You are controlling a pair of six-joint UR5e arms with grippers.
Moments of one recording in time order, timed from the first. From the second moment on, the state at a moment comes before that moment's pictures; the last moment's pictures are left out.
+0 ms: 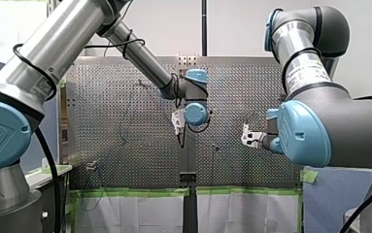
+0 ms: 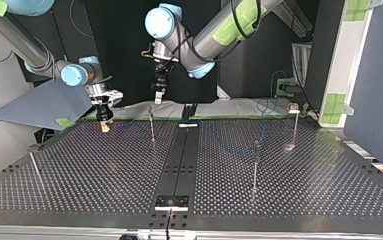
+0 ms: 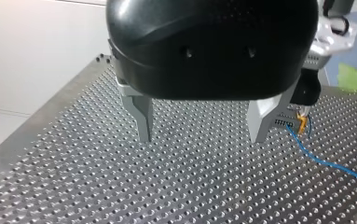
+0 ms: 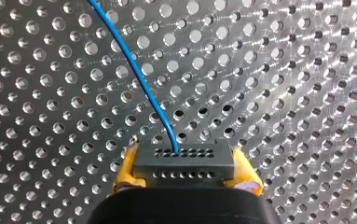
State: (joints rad) left arm -0.84 -2.11 -1.64 -2.54 -2.18 -1.75; right arm 1.72 -0.77 1.63 -0.90 1.18 1.70
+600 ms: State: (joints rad) left arm -0.89 -1.96 -1.79 -2.53 -2.24 -1.79; right arm 1.72 -0.82 1.65 -0.88 1.18 1.70
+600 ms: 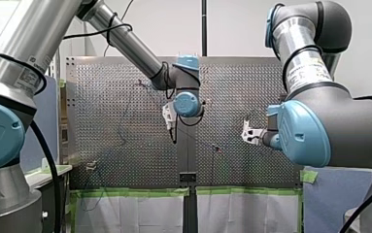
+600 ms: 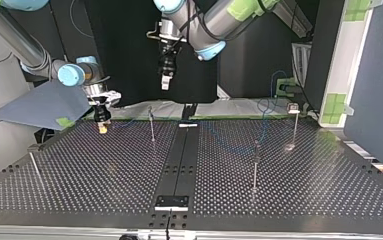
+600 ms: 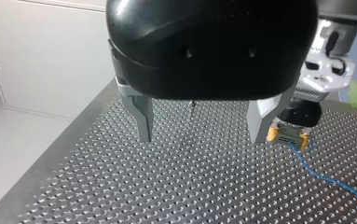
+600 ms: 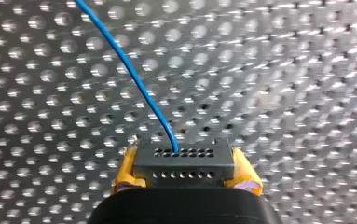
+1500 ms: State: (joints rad) left arm -0.95 -1.71 -2.04 -2.48 -2.32 -1.92; right arm 1.69 -0.99 1.69 -0.83 1.21 1.69
